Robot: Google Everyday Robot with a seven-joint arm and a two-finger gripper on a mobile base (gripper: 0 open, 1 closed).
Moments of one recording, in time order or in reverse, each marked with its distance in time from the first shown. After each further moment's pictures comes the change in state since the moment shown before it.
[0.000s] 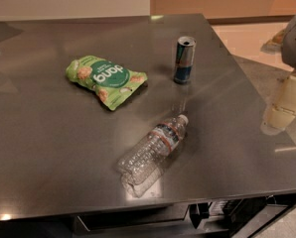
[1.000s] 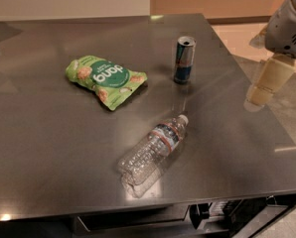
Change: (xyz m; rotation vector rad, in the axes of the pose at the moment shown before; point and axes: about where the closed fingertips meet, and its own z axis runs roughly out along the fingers) arm -0.006 -0.053 0.030 -0.047 -0.060 0.067
